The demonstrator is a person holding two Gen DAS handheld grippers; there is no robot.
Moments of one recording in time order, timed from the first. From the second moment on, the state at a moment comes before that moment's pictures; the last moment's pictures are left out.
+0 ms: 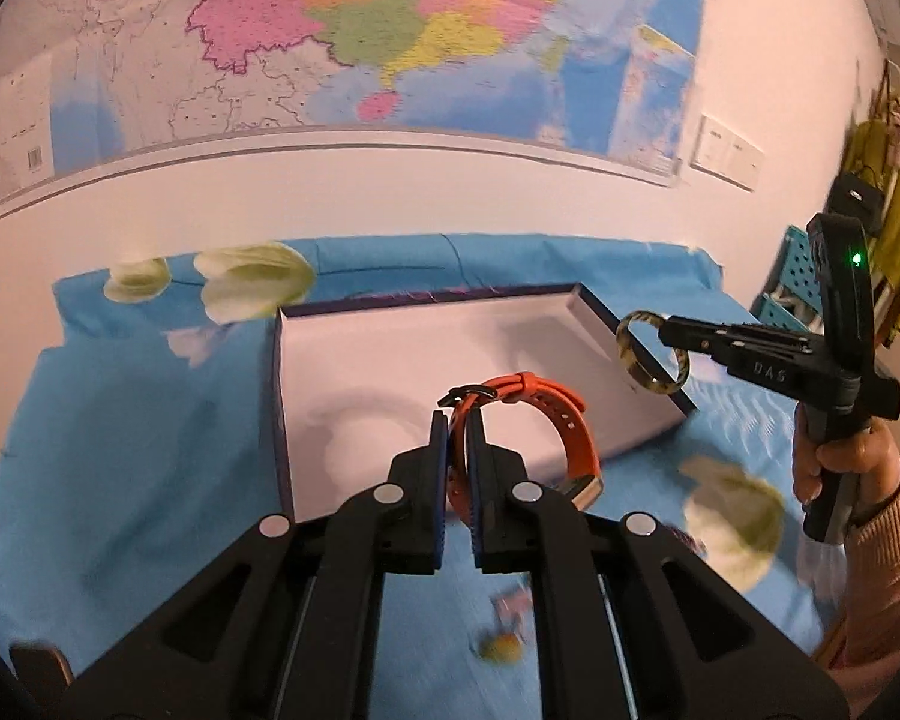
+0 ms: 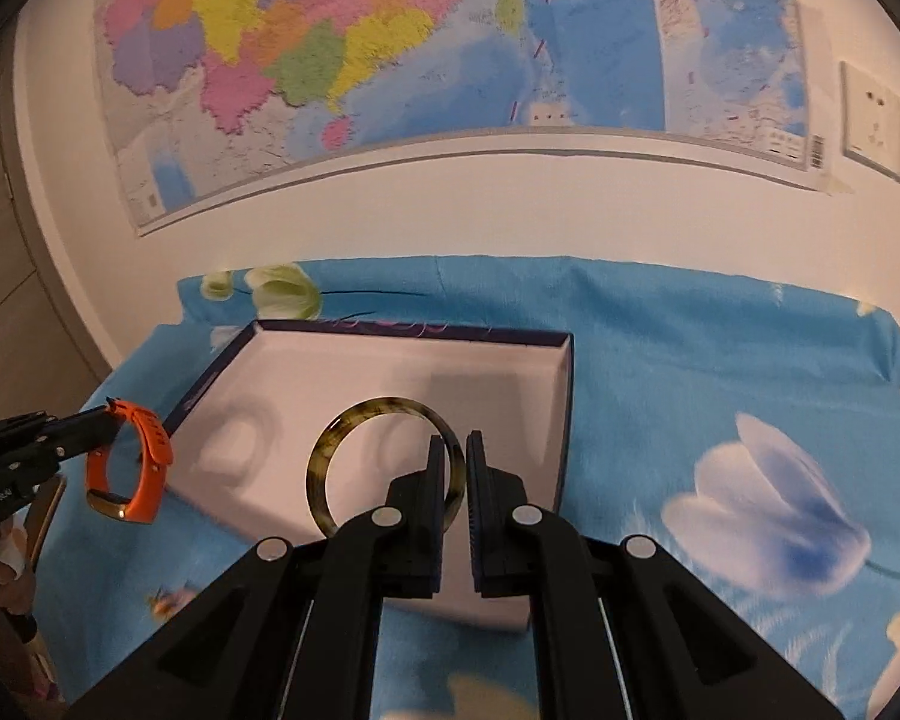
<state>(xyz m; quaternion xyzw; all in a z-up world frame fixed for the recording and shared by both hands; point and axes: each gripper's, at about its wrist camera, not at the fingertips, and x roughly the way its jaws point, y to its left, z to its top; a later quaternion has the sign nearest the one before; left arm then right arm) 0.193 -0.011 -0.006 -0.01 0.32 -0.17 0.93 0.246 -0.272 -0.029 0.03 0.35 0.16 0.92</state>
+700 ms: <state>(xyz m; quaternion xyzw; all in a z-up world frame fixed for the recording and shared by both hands) 0.326 -0.018 -0.051 -0.01 0.39 -0.12 0.91 0.353 -0.236 -0.062 0.00 0.43 0.12 0.90</state>
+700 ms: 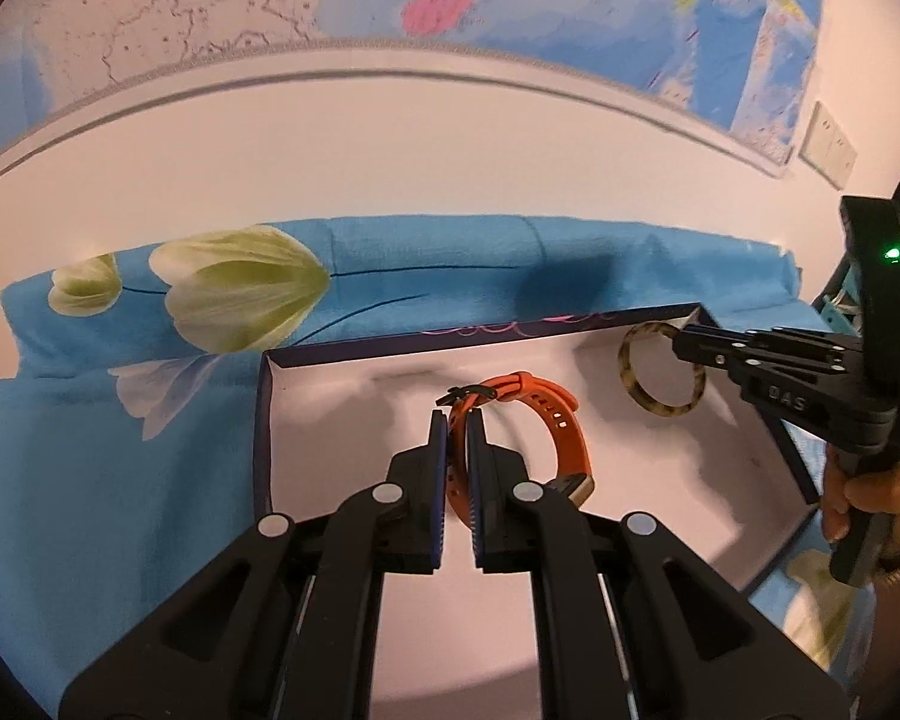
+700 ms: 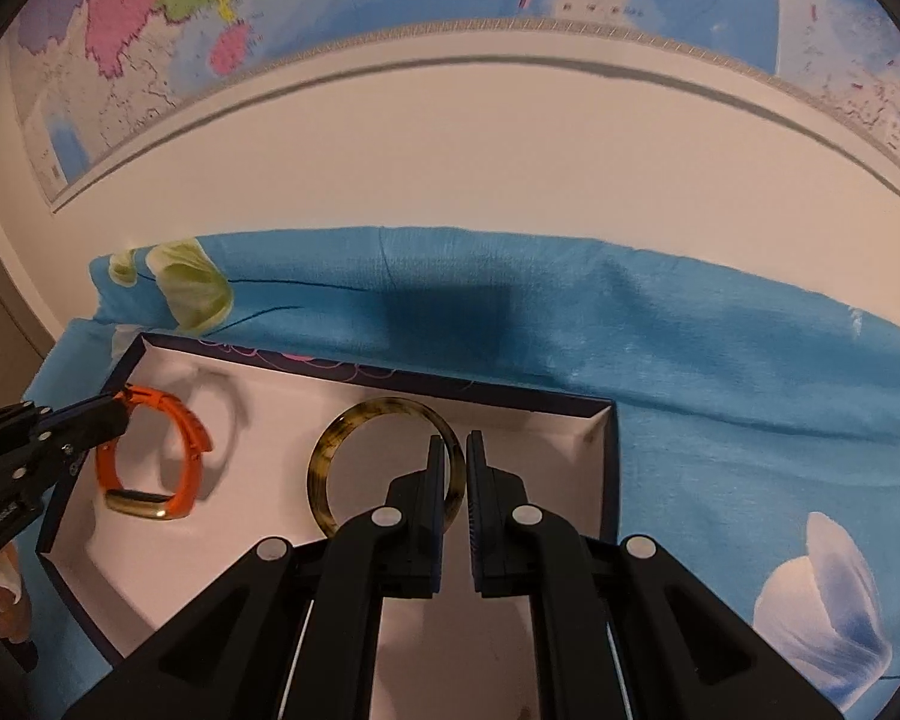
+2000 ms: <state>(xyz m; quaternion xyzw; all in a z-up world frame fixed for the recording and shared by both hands) 0.142 -0.006 -0.031 0.02 0.27 -0.09 0.96 0.133 -0.223 -0.050 -0.05 0.35 0.26 0.90</state>
